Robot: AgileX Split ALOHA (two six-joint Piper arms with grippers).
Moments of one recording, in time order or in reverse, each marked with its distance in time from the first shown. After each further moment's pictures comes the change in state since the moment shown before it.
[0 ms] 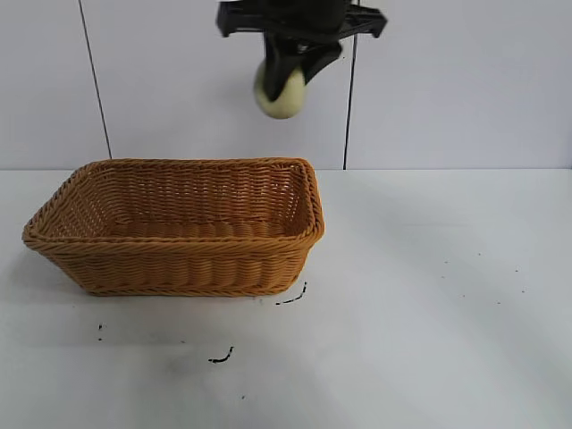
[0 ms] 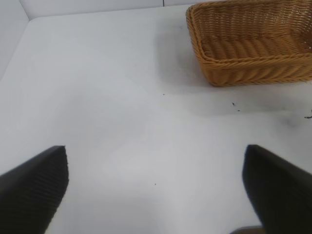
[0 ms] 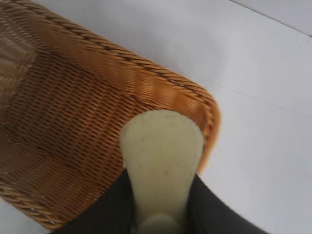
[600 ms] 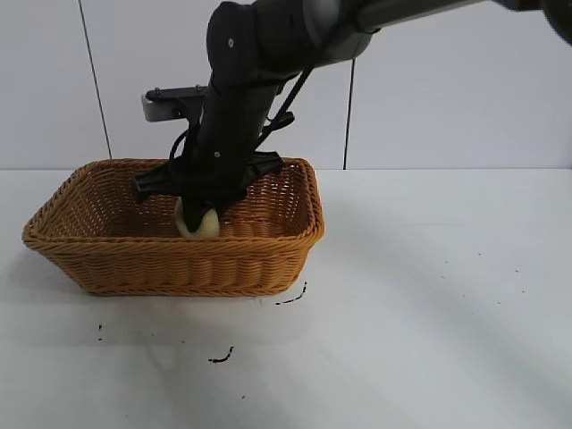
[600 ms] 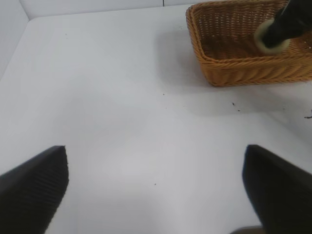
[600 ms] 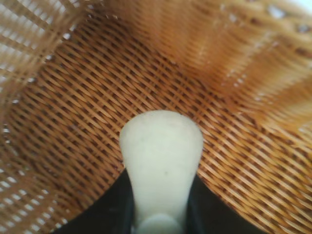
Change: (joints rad) left arm 0.000 0.000 0.000 0.000 0.000 0.000; right arm 0.003 0.150 -0.035 0.002 -0.064 0.006
